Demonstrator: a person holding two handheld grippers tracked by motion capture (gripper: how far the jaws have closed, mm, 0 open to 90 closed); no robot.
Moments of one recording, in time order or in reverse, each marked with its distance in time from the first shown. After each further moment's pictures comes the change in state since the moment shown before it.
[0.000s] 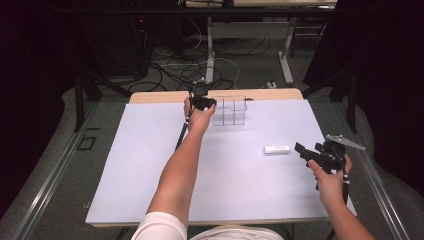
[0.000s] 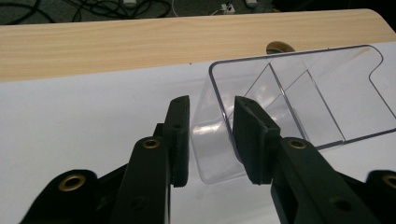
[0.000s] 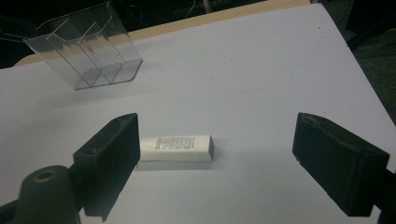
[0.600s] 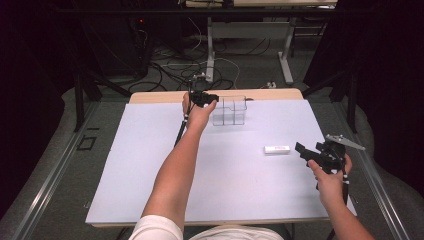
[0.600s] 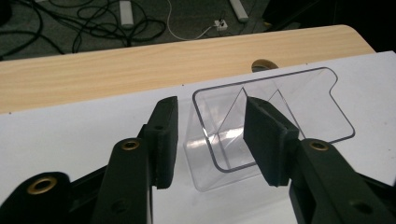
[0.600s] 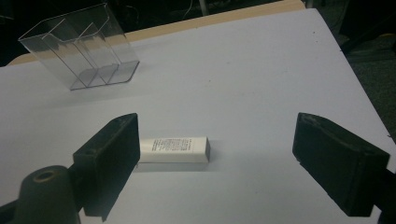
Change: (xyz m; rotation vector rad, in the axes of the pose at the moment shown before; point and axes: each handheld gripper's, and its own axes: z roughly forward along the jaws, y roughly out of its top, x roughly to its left) left arm -0.006 0.011 -0.023 -0.050 -0.011 0.048; right arm 0.000 0.001 -0.001 -0.008 -0.022 -0.035
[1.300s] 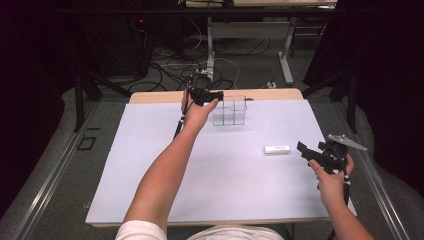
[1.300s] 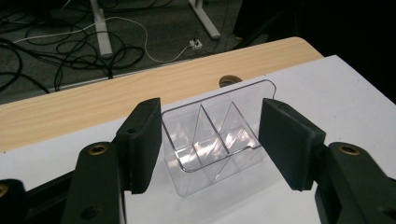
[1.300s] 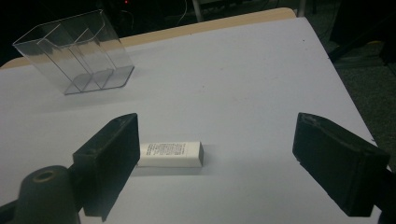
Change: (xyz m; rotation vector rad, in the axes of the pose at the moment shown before) left arm -0.011 0.007 -0.032 -0.079 -0.082 0.120; right arm -0.001 0.002 -0.004 -0.019 -0.024 -0.012
